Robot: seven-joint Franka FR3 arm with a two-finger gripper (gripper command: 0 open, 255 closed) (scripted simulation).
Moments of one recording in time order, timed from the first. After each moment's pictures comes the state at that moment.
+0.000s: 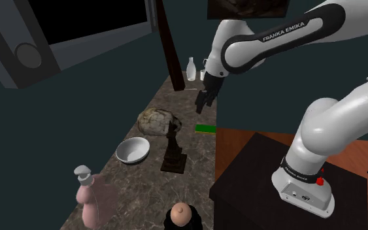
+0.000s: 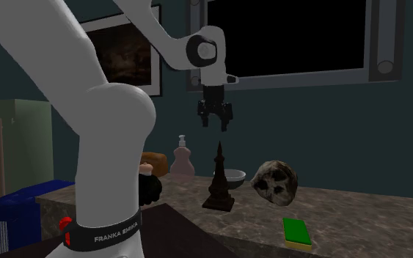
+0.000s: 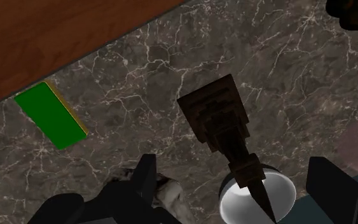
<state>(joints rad) 0.08 -0.61 0.16 -2.66 0.28 2.26 -0.05</state>
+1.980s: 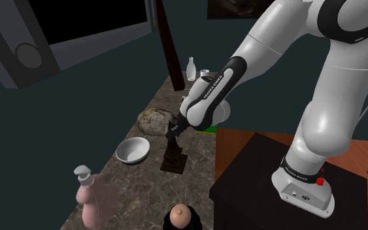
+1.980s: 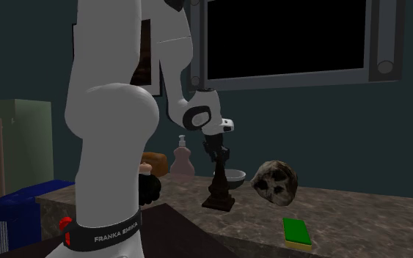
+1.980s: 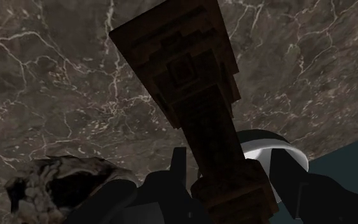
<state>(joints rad) 0.16 0.06 0.33 -2.61 0.59 3.15 -0.15</state>
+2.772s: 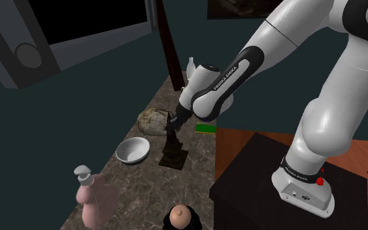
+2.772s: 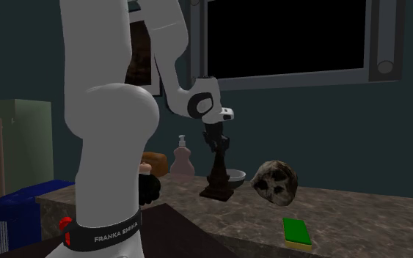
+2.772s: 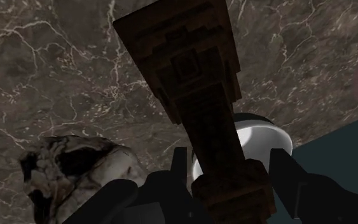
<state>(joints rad) 0.17 -0.07 0.29 -2.62 0.40 3.01 0.02</state>
